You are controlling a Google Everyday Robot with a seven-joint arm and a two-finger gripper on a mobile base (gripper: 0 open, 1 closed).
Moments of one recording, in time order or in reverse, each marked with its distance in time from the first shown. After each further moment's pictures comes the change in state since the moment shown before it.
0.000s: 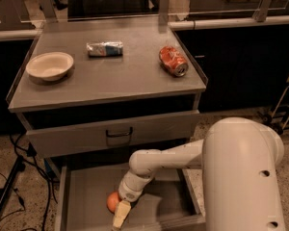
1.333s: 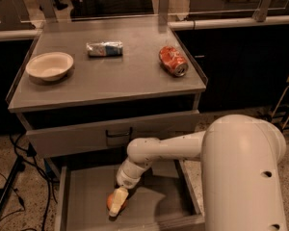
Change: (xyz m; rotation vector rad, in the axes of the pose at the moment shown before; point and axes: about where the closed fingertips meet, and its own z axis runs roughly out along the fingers) arm -0.029 -0.032 -0.031 0.065 -0.015 -0.020
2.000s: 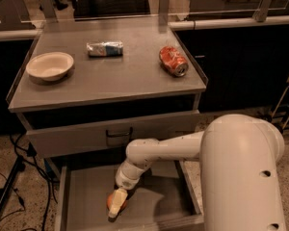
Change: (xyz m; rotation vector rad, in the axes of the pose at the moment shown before) arm -0.002 0.002 0.003 0.004 0.001 -0.014
